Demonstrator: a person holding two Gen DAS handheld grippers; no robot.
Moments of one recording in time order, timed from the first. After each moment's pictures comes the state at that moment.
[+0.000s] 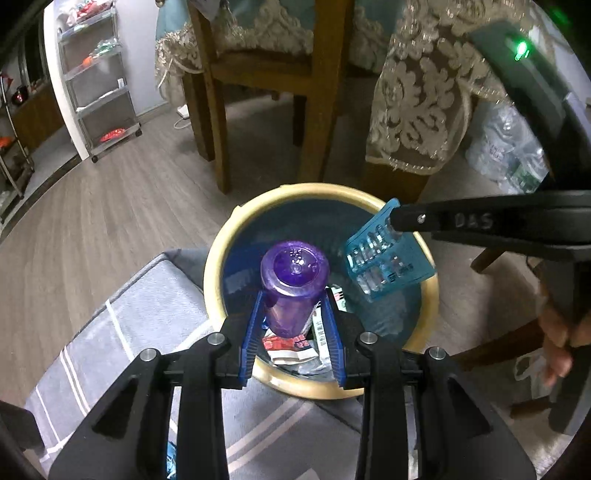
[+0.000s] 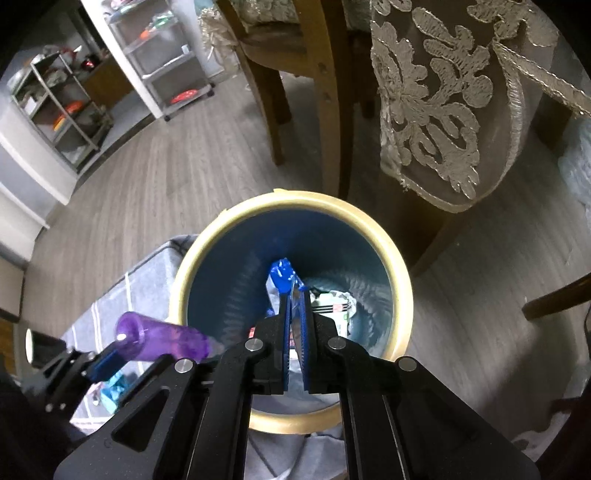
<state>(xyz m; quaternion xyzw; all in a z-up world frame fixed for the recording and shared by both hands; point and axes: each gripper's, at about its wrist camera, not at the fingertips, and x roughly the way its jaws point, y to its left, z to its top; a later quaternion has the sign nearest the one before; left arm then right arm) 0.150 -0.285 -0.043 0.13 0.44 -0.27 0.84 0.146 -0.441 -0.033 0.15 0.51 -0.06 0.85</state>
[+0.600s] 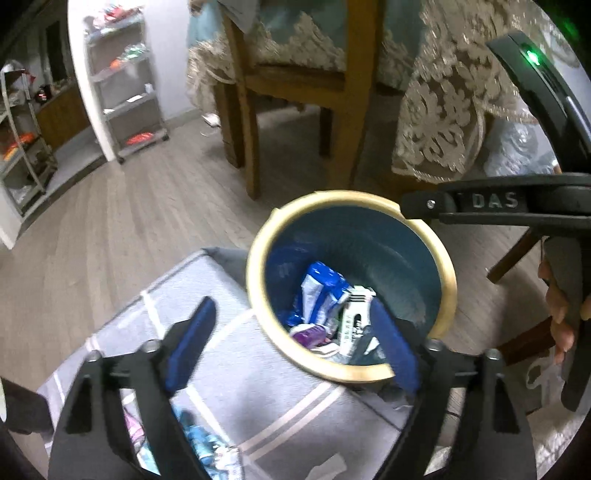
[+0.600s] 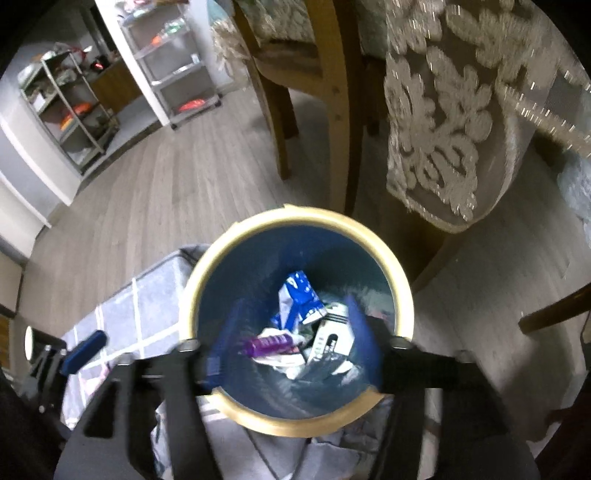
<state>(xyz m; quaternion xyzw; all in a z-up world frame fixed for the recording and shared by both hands) 0.135 -0.240 -0.021 0.12 0.41 -0.23 0.87 0.138 -0.429 -0.009 0.13 0.47 -0.05 0.87</state>
